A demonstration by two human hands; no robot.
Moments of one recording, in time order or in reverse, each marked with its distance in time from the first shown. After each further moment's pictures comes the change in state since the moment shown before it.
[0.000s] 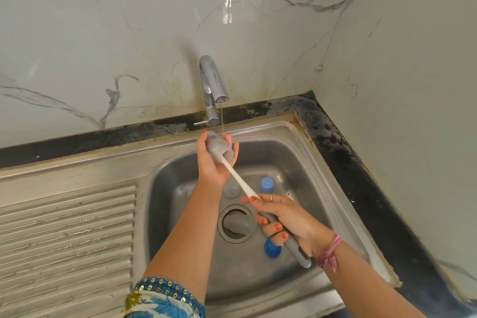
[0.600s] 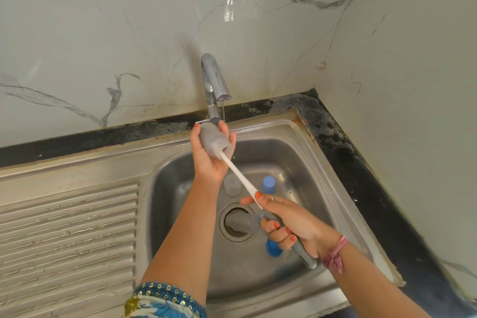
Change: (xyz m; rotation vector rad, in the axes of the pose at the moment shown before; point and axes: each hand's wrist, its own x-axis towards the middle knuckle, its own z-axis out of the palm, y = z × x) left_hand -0.008 0.012 0.006 -0.118 -0.174 0.053; right_hand -0.008 -0.002 -0.001 -0.204 -0.078 0.021
